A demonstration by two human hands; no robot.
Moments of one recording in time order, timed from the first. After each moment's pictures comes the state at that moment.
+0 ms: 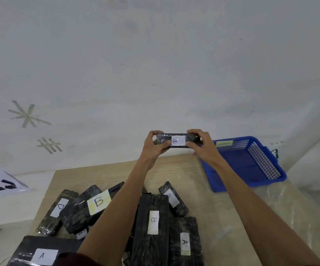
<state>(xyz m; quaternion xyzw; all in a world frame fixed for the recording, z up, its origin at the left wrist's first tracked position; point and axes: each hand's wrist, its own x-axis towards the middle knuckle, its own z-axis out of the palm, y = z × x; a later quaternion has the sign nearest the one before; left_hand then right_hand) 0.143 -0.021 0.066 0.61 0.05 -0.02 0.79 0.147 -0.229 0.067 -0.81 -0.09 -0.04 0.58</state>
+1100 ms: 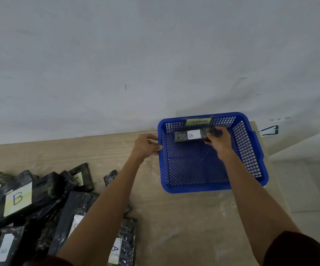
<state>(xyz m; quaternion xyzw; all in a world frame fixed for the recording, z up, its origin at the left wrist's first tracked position) 0.259 -0.201 -0.079 0.78 0.24 -0.20 0.55 0.313 -0.472 -0.137 -0.71 0.27 0.11 0.64</state>
